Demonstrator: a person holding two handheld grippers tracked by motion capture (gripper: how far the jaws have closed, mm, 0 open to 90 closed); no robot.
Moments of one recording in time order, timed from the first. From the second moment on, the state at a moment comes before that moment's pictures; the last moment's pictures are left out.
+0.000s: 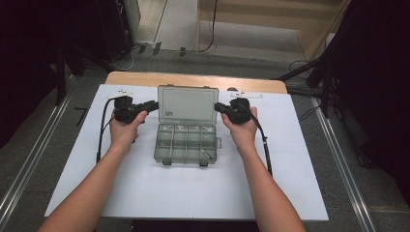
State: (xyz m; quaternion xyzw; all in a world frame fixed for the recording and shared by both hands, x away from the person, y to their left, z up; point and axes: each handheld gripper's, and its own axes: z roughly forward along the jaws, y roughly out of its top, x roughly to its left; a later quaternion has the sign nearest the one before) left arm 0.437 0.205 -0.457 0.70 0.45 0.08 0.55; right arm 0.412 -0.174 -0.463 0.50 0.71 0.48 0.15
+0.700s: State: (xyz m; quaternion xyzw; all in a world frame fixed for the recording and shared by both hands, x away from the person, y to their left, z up) left arm 0.479 0.191 -0.450 0.69 0.49 0.04 0.53; right arm 0.405 -0.171 -0.467 0.48 0.71 0.49 0.18
